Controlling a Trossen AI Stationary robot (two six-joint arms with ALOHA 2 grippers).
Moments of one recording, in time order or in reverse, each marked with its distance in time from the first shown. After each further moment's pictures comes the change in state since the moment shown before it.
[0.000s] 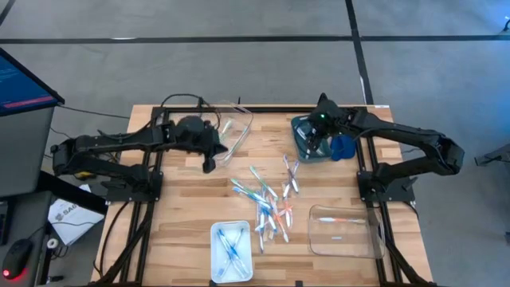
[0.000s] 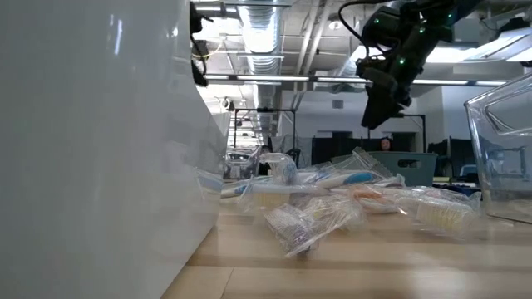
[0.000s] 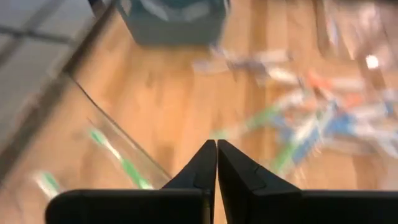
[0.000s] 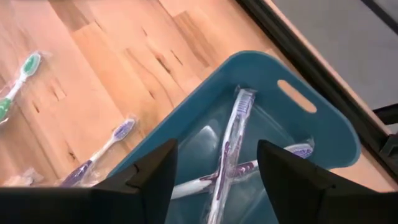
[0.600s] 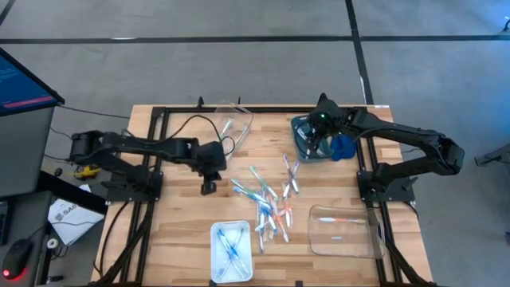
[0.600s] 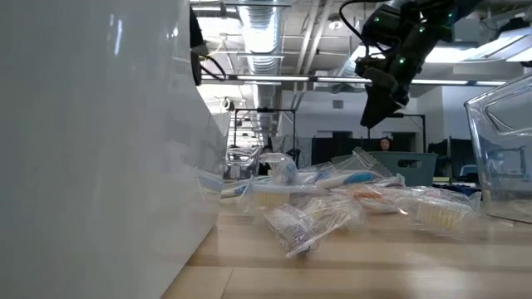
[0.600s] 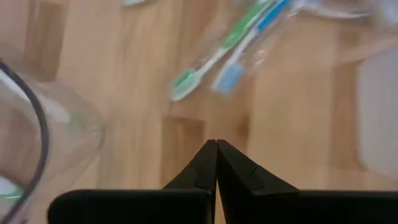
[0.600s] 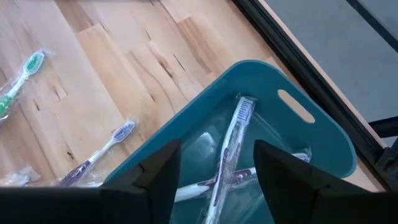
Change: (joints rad) left arm -0.151 0.241 -0.023 -0.192 0.062 -0.103; right arm 0.000 -0.002 0.000 0.013 0.000 -0.041
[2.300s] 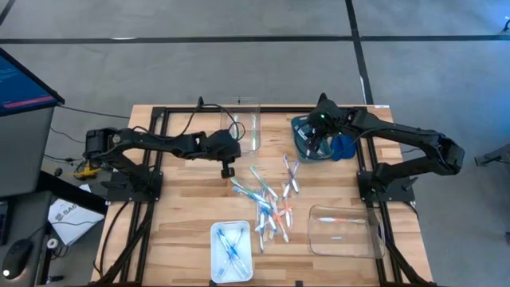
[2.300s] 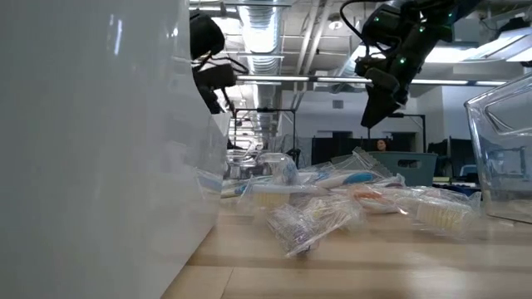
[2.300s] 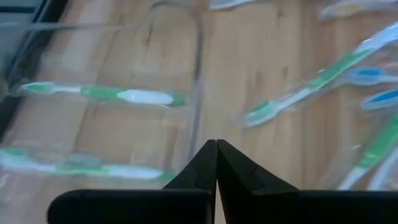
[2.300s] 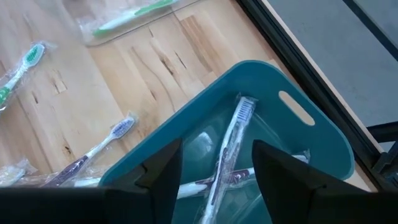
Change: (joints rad) left arm 0.104 0.152 0.003 0.453 -0.222 0.208; right arm 0.011 0.000 0.000 -0.002 0.000 -0.033
